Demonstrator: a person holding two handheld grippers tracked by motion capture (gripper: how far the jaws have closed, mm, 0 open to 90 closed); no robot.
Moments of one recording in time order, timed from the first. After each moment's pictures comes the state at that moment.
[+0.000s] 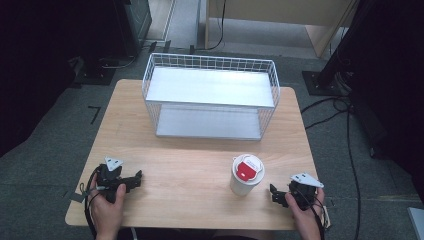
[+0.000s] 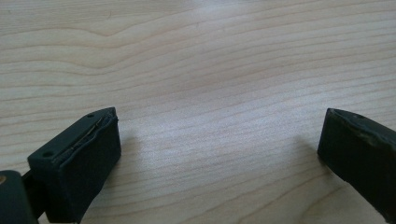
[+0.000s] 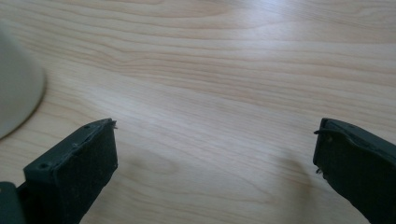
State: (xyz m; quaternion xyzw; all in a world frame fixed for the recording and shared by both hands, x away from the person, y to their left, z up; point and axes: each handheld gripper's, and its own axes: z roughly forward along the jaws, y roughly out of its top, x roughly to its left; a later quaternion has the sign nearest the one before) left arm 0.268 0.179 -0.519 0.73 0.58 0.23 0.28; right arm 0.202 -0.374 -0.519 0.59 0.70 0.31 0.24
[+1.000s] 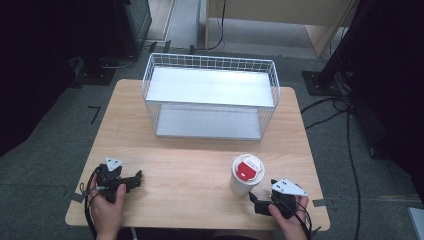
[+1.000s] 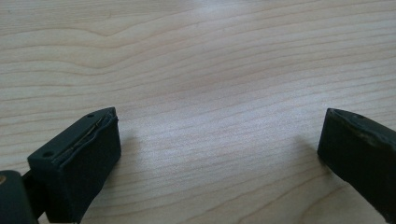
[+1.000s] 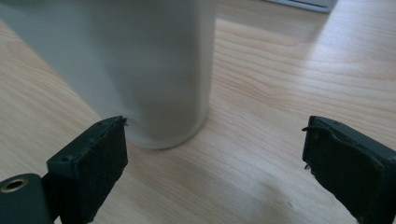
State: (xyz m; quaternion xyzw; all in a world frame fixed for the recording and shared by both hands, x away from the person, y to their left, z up) left arm 0.268 0.179 -0.519 0.73 0.58 0.23 0.28; right arm 0.180 -0.318 -0.501 0.50 0.74 0.39 0.20
